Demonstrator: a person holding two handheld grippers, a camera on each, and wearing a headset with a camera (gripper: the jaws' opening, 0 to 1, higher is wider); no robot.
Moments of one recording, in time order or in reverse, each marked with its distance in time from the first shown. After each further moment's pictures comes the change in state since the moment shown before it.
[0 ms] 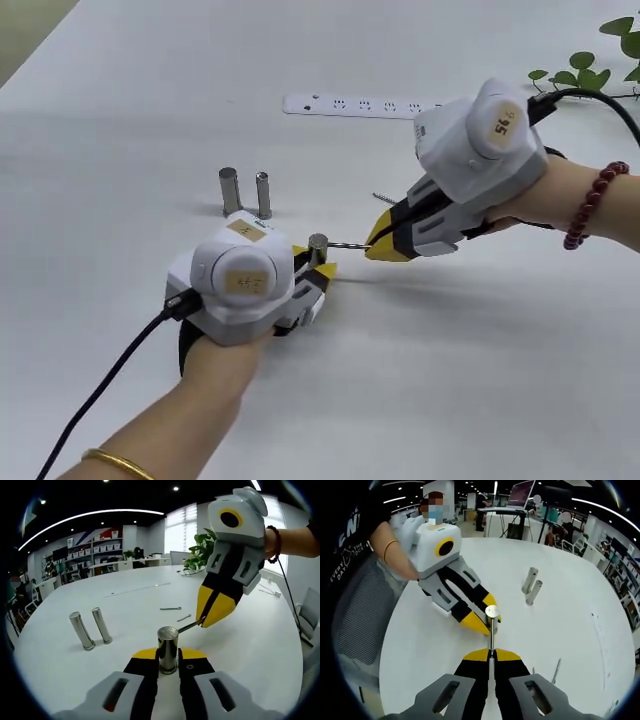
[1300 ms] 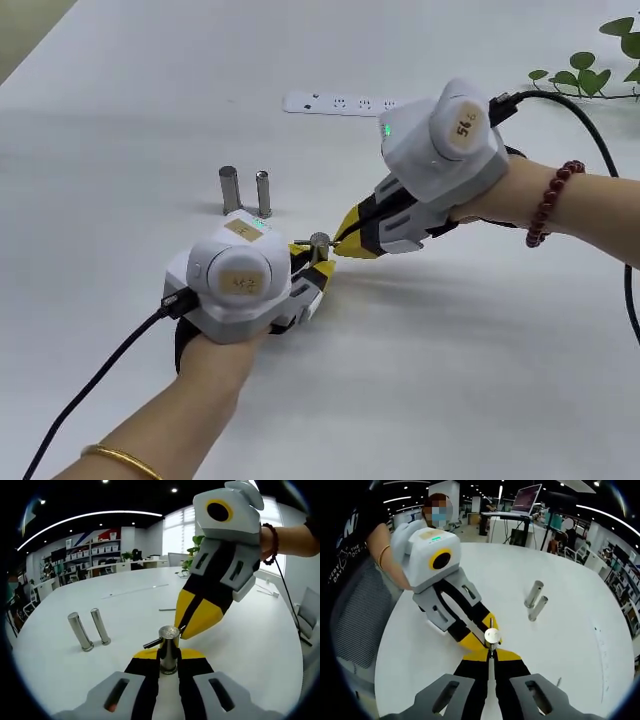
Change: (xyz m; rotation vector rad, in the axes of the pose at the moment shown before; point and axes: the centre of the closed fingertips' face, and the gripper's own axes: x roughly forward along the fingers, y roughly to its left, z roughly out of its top) left arm 0.001 -0.002 -0.001 0.004 -0.018 -0.020; right arm 0.020 -0.009 0.024 -0.034 -0.048 0.002
